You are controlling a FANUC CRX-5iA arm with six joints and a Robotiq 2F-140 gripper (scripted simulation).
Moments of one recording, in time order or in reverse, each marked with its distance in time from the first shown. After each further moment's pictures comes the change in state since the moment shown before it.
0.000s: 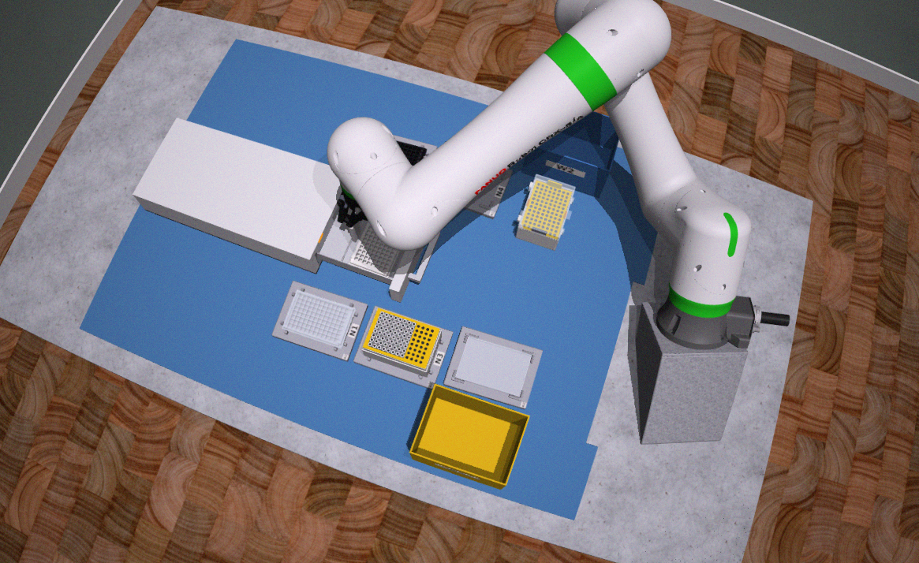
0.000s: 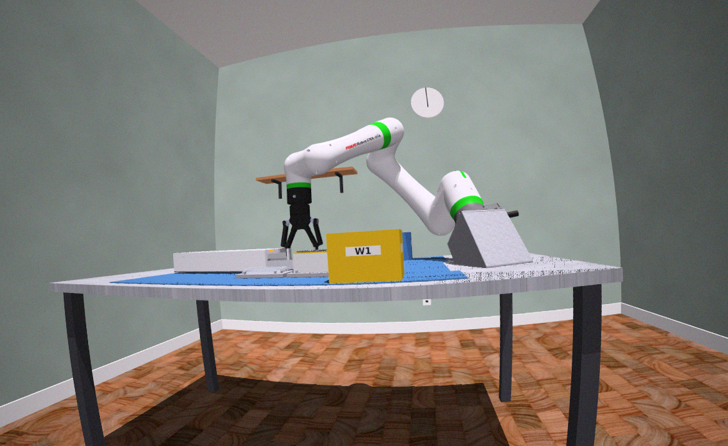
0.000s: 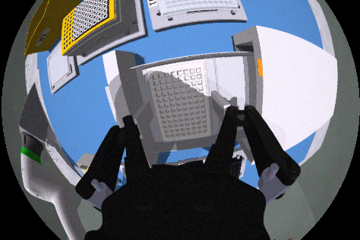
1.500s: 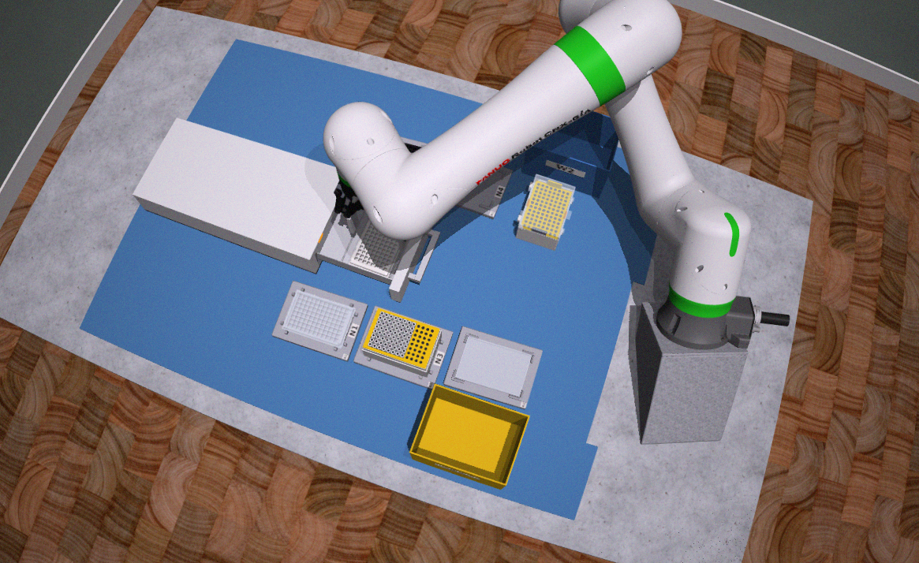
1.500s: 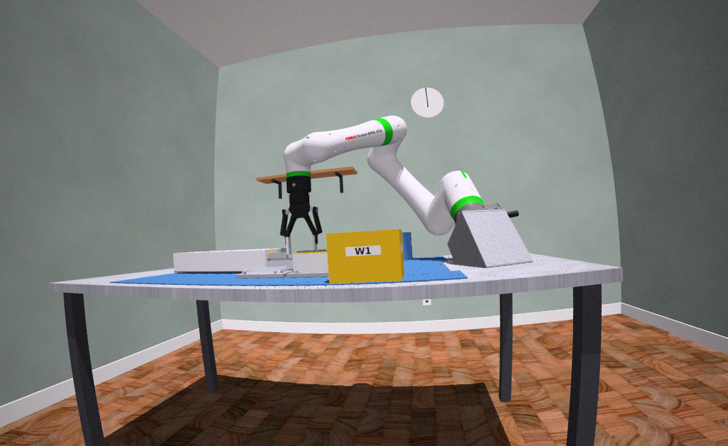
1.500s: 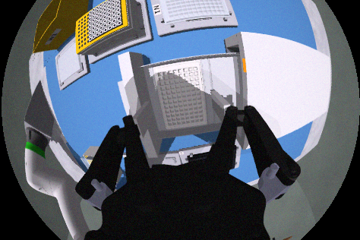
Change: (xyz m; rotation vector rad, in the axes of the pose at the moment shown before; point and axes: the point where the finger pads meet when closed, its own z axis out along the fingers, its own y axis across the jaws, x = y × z) arm 0.000 0.000 -0.043 0.000 0.000 0.000
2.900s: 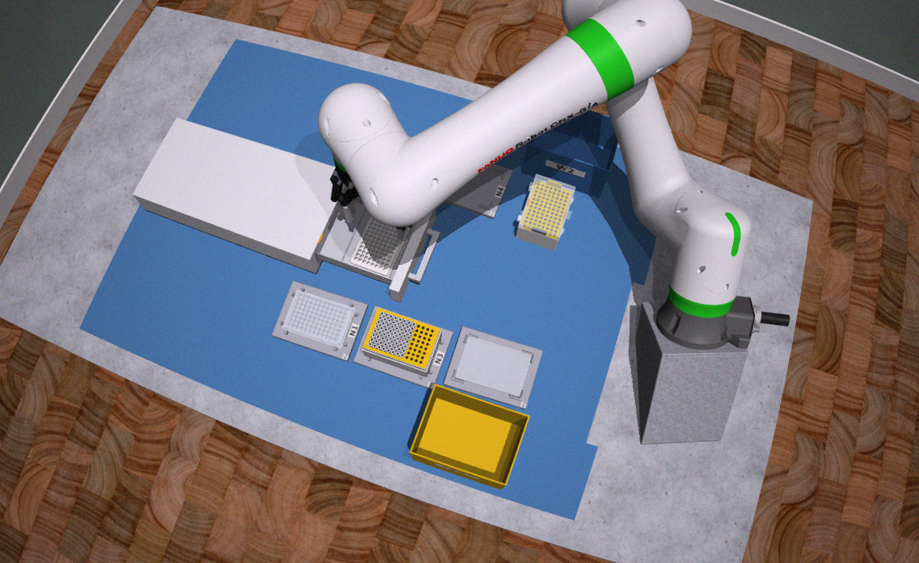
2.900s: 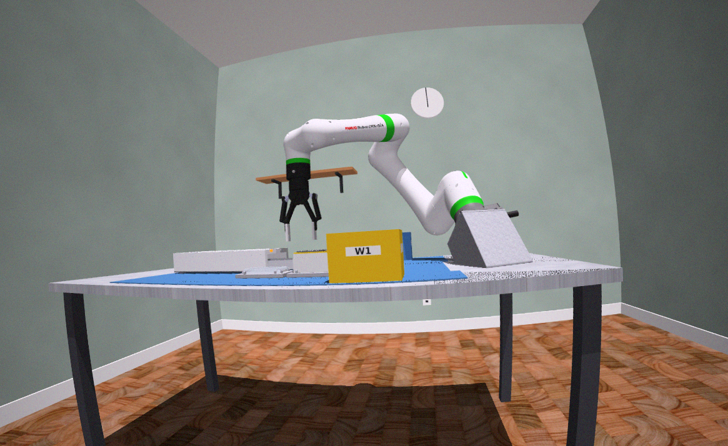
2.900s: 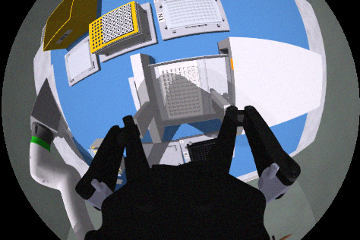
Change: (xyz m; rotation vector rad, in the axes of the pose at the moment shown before) arm 0.000 0.000 -0.050 0.000 0.000 0.000
